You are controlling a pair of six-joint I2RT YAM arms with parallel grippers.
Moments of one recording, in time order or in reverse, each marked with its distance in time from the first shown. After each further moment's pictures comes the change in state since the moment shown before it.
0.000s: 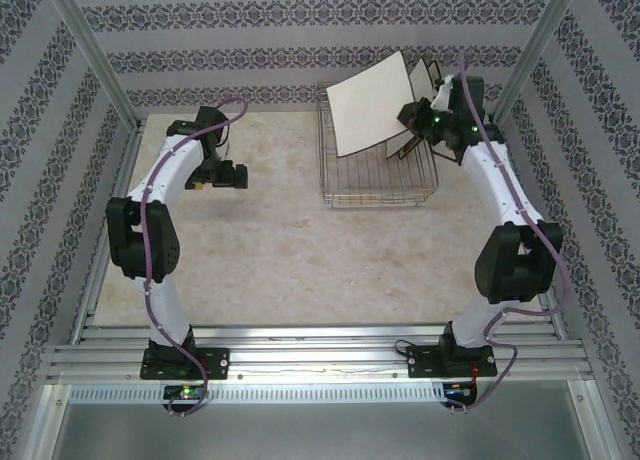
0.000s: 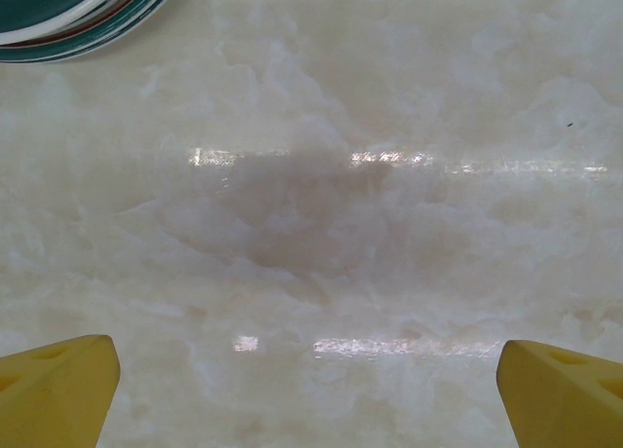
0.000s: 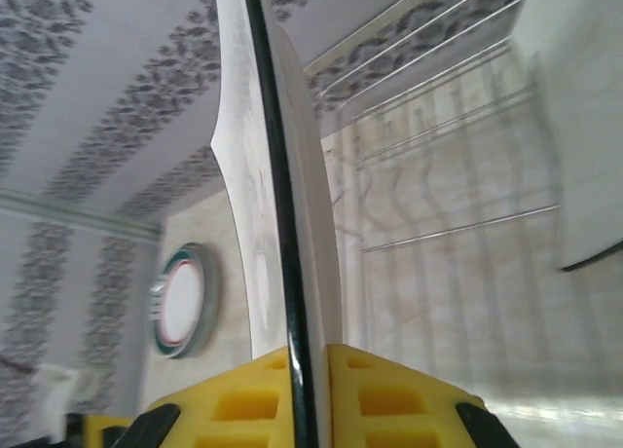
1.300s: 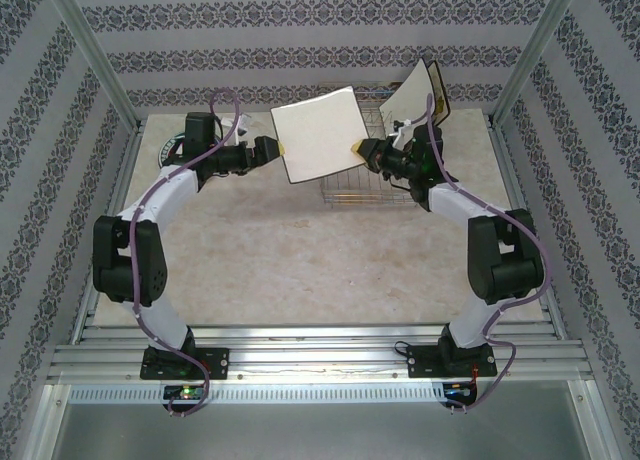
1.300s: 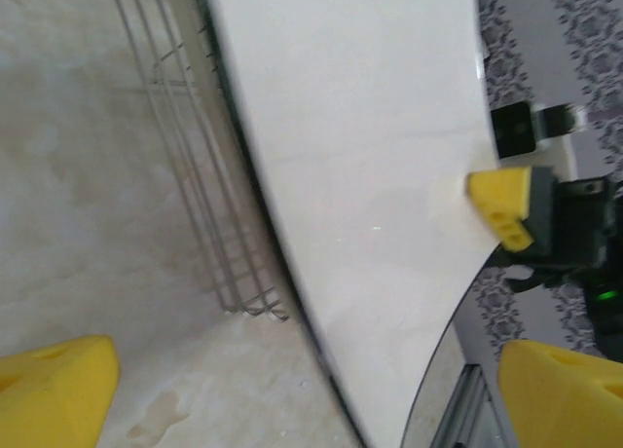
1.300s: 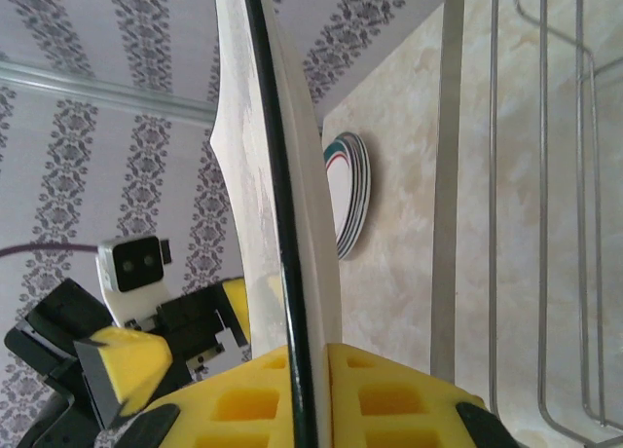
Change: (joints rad) left arm 0.003 -0.190 -0.407 0.965 0.899 -0.356; right arm 0.156 0.032 -0.451 0.738 -0.227 0.404
